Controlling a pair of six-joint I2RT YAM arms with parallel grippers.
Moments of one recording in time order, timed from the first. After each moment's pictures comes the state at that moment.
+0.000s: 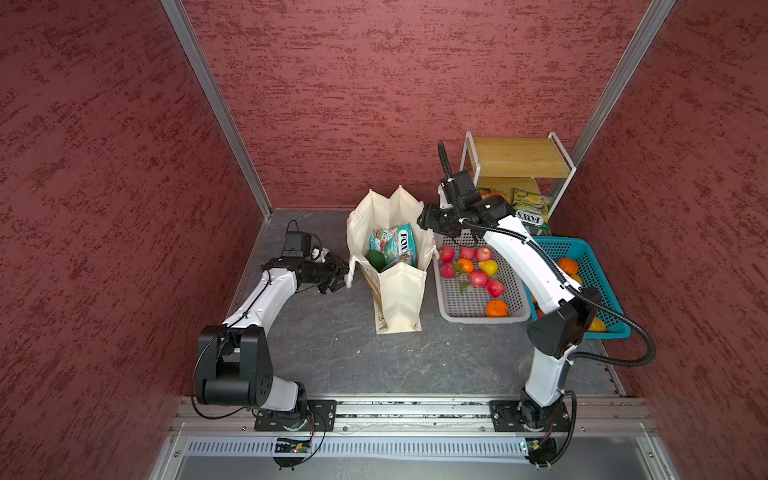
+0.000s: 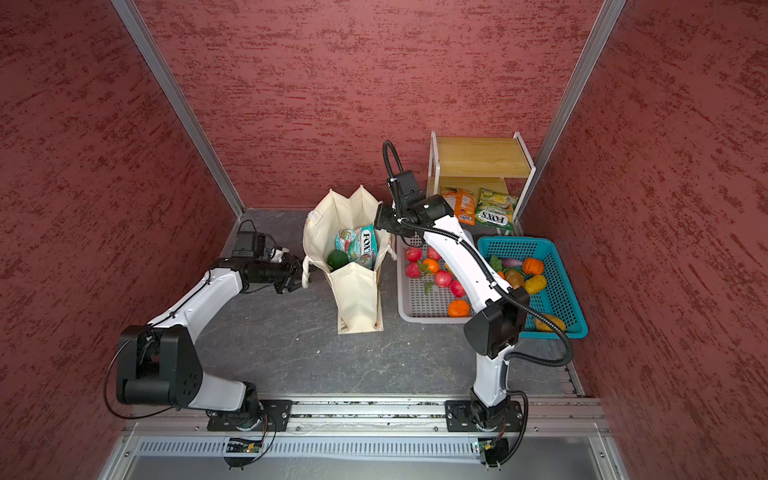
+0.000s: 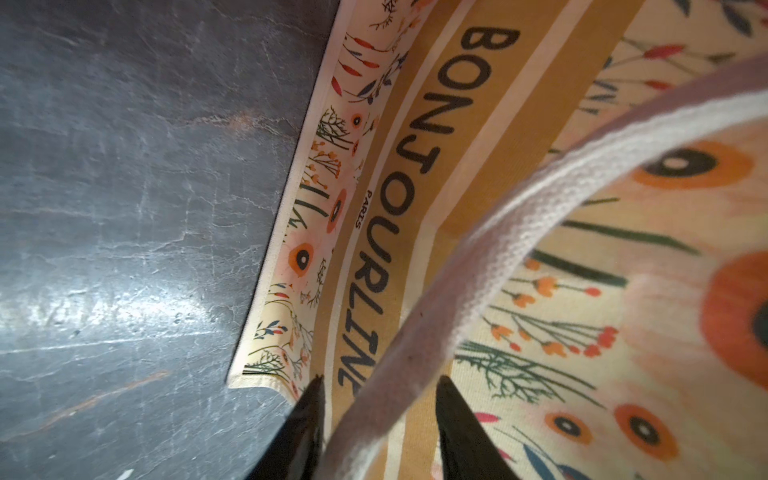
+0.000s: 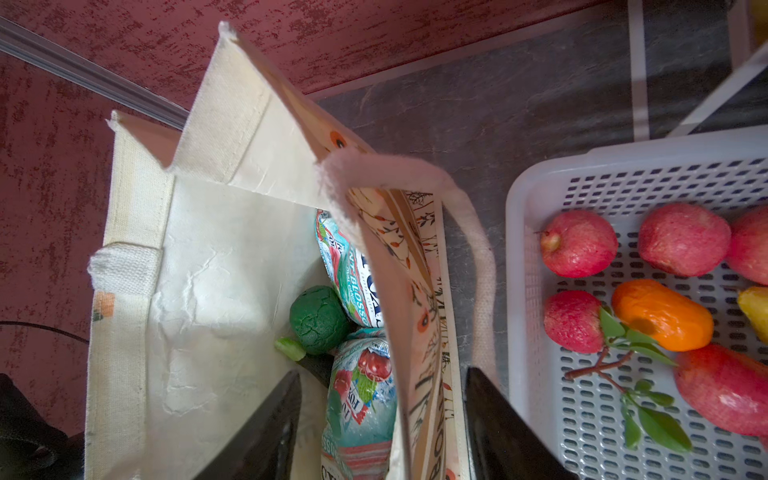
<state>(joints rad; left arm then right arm) -0.02 1.45 1.03 -0.59 0.77 -0.88 0.50 1.88 2.08 -0.99 -0.07 0.64</state>
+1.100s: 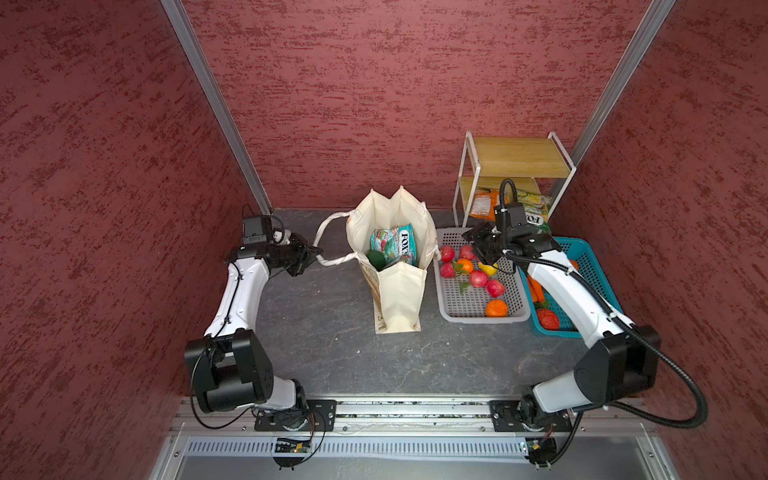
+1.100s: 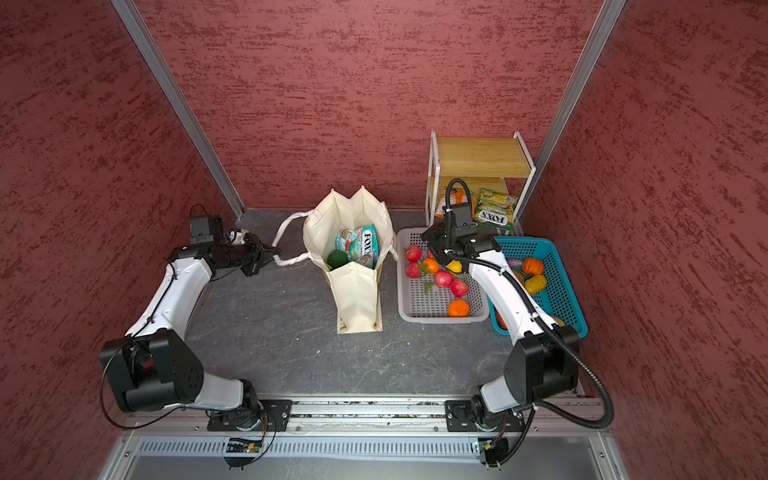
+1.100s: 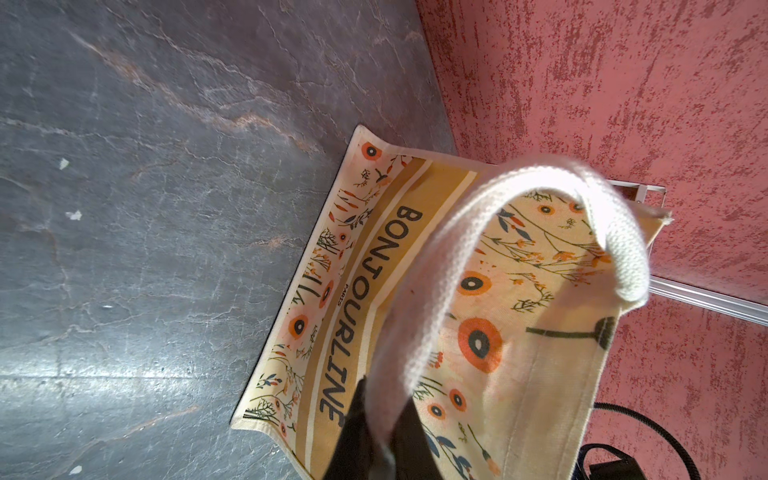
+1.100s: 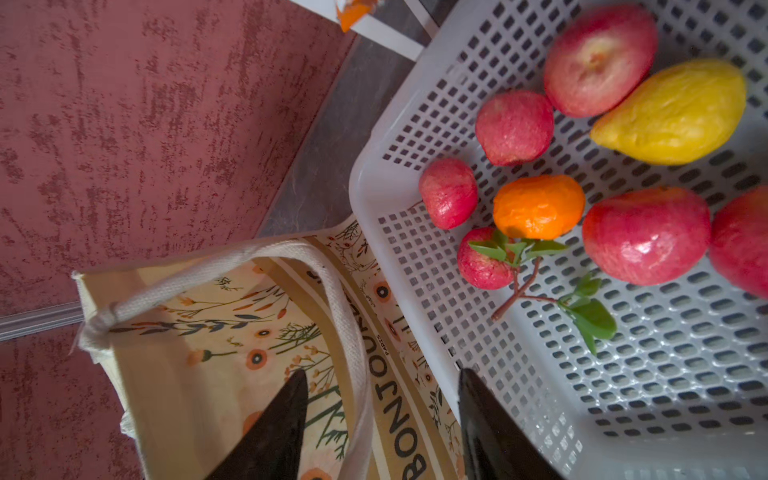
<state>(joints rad) 0.21 1.44 1.24 -0.73 0.74 -0.84 0.25 1.49 1.34 -0.60 -0.21 1.16</state>
